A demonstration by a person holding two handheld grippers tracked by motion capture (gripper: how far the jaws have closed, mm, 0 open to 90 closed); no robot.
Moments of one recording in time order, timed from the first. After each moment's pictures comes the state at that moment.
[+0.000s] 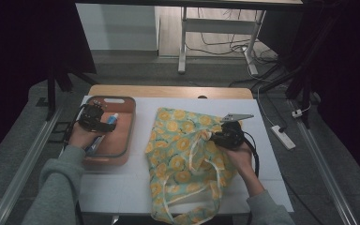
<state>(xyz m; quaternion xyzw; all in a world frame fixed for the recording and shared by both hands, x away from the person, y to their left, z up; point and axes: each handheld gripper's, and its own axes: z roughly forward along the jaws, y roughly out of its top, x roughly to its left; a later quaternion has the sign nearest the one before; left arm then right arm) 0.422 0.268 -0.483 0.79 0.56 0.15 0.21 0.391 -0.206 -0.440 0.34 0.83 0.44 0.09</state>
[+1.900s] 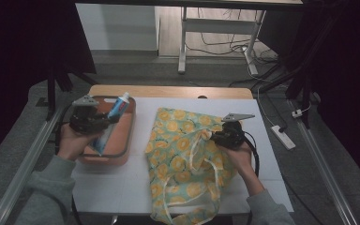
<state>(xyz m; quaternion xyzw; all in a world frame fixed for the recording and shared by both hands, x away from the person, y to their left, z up) 0.331 0.227 -0.387 0.79 0.40 0.15 0.44 0.394 -0.209 -0.442 0.34 0.82 0.45 0.08</state>
